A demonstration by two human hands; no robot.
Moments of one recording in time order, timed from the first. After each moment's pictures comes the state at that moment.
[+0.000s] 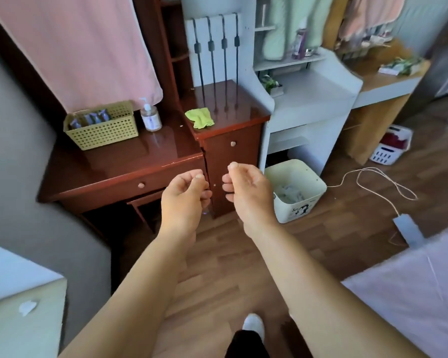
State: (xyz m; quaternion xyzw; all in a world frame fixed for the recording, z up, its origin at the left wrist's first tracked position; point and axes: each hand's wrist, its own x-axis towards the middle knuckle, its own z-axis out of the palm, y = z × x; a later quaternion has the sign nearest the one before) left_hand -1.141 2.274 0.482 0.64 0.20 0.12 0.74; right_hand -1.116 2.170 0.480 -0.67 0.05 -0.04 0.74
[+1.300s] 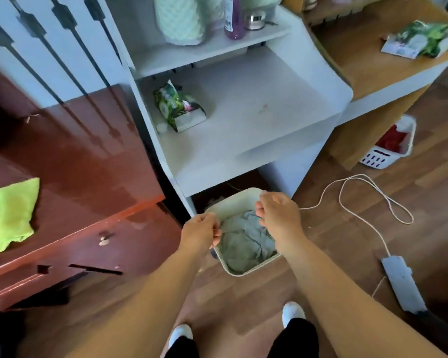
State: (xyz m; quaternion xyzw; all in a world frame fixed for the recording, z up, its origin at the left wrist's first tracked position) left_hand -0.592 1.985 0.310 0.62 0.36 -0.16 0.67; right_hand -0.574 1.833 0.317 -0.69 0.28 0.06 0.66
